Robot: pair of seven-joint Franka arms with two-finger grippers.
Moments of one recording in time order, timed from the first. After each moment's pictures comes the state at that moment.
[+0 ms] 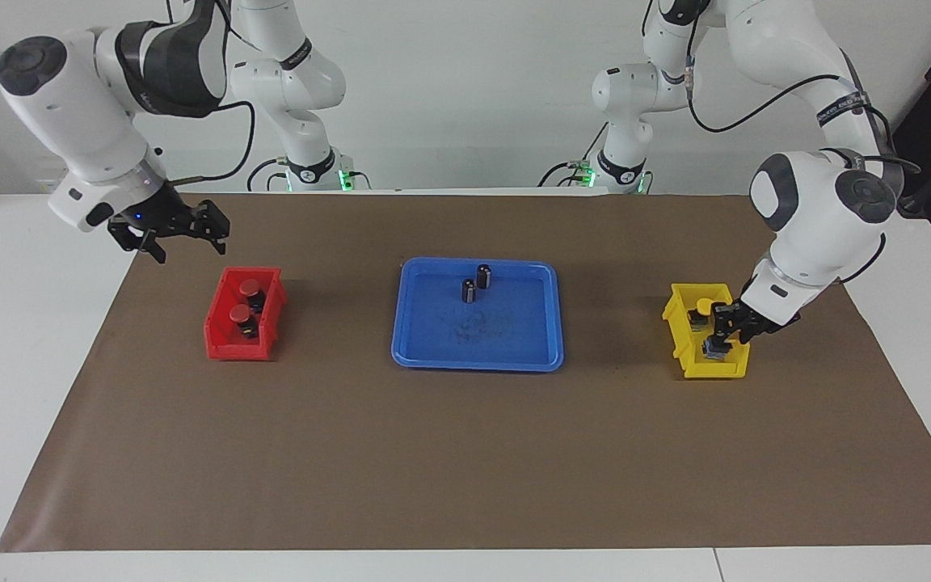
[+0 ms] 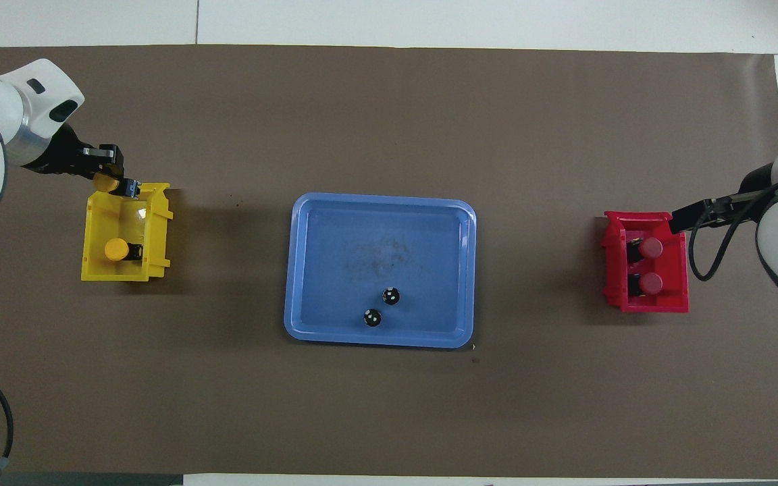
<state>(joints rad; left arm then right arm) 0.01 0.24 -0.08 -1.78 0.01 2.02 0.04 -0.01 -0.02 -0.09 -1.71 0.00 1.62 -0.24</state>
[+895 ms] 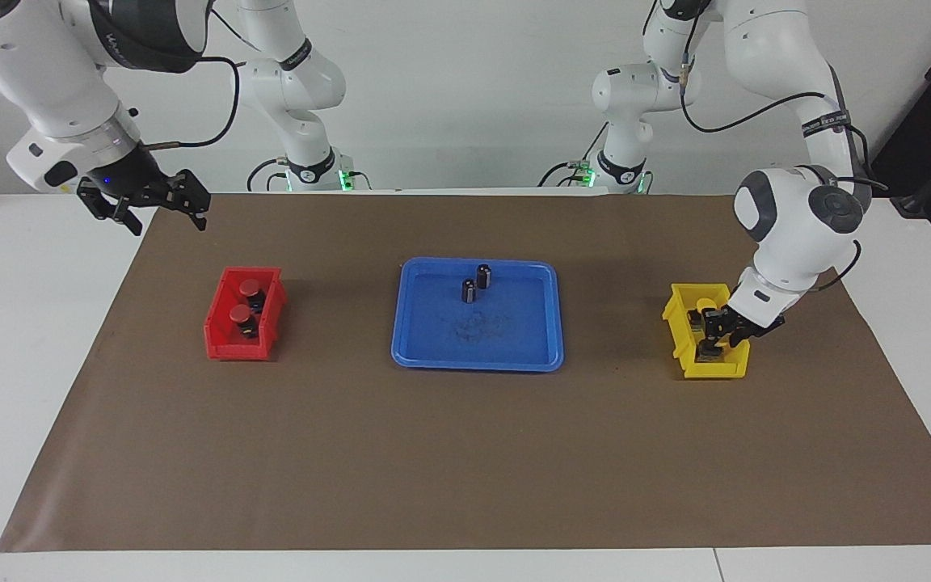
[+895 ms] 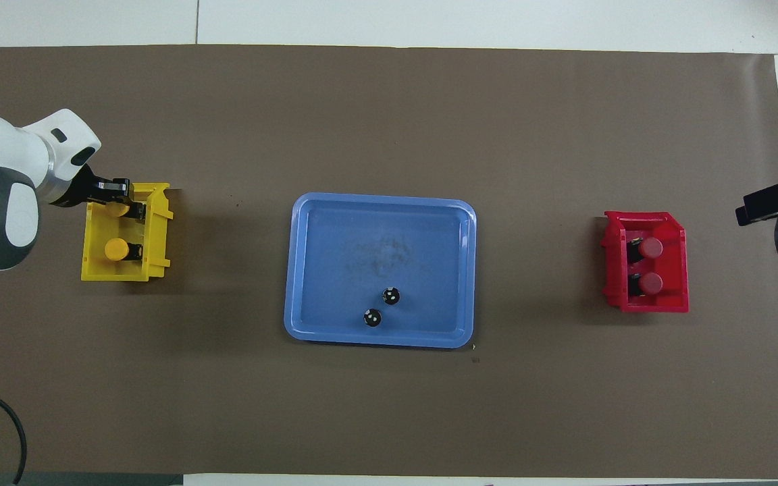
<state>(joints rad) 0.04 0.21 -0.08 -1.95 0.01 2.20 0.07 -0.02 0.00 -0.09 -1.61 0.00 1.52 -0.17</state>
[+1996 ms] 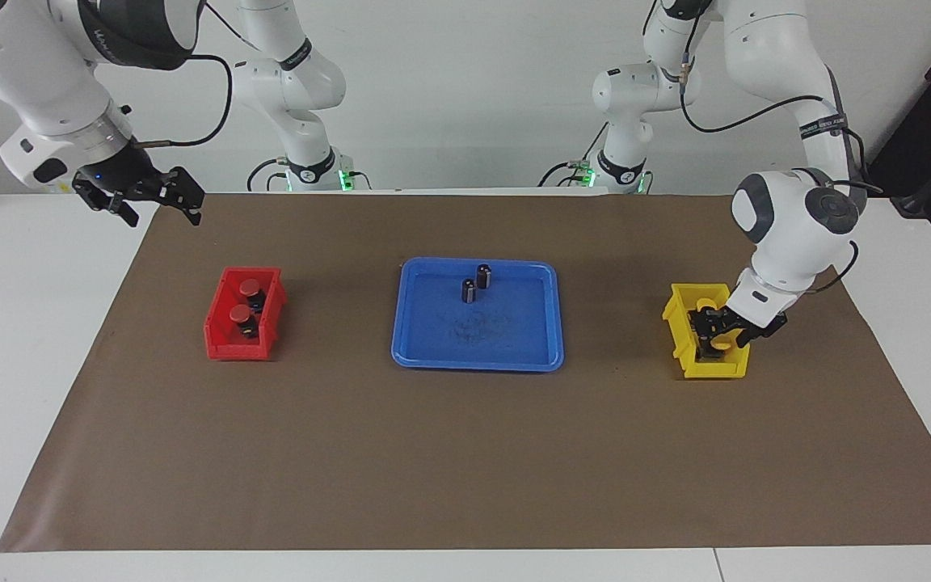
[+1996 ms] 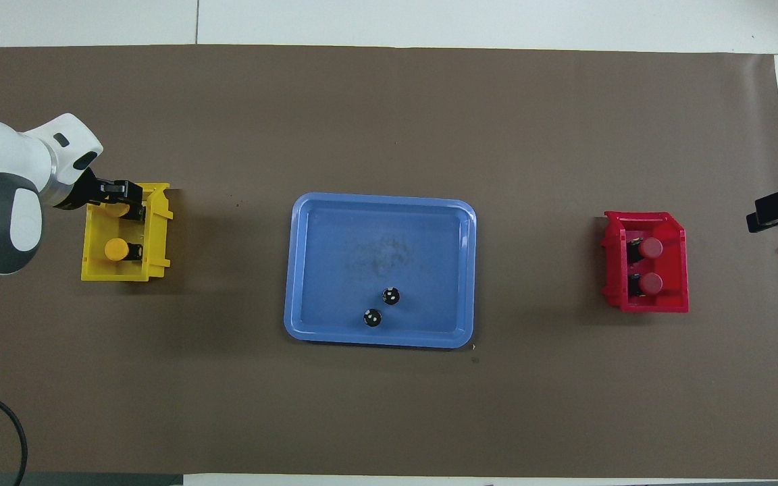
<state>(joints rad) 0.05 0.20 -0.09 -1.95 0.01 2.18 0.08 -0.03 0.00 -0.10 -1.60 -0.01 1.49 -0.12</state>
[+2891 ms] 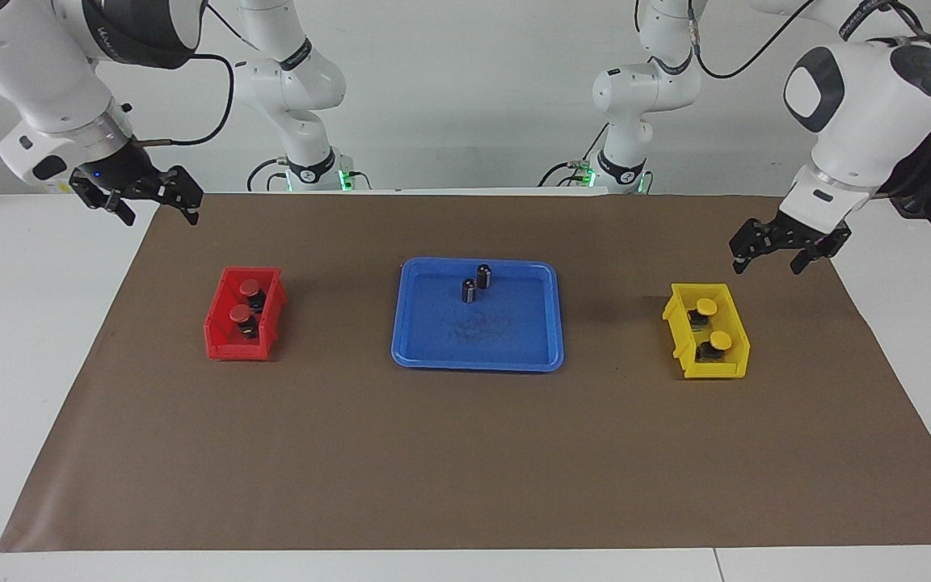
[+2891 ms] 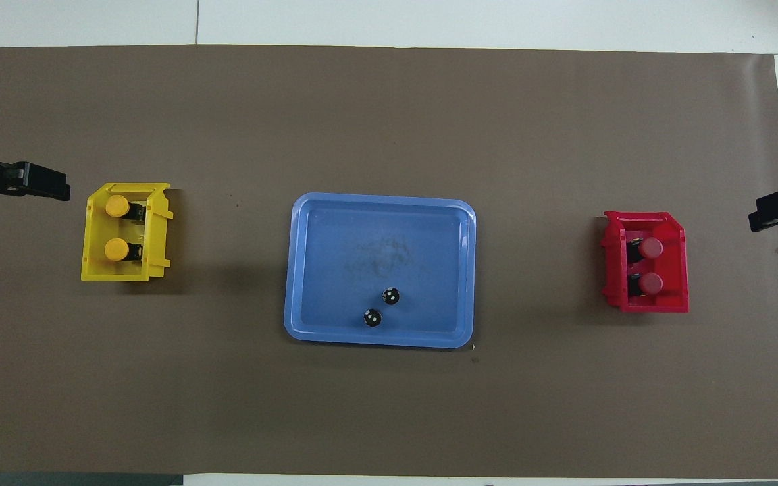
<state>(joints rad) 0.05 -0.01 -0.09 -1.69 0.01 1.73 0.08 -0.03 0.00 -0.09 -1.60 -0.03 1.49 -0.12</state>
